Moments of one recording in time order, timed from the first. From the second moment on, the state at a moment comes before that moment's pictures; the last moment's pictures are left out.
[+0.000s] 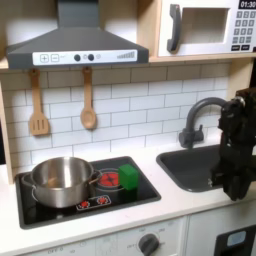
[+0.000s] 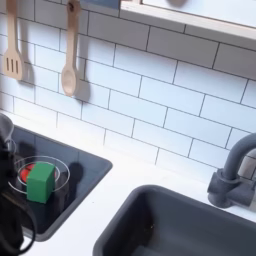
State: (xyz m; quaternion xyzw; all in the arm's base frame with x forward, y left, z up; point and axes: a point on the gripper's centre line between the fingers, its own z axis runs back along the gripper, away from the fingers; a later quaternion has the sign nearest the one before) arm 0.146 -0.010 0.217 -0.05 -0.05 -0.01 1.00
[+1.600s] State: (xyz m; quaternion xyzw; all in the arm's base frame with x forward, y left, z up) arm 0.237 0.039 0.273 -0.06 -0.20 0.04 0.98
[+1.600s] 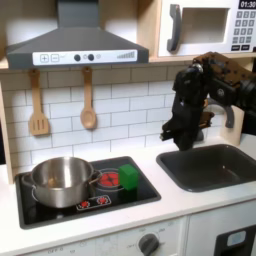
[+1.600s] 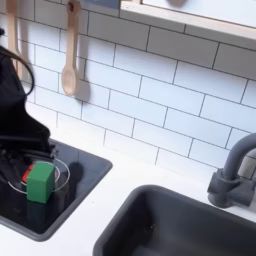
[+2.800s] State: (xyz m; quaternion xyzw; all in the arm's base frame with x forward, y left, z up) arm 0.298 0.099 0.295 -0.06 -0.24 0.13 0.96
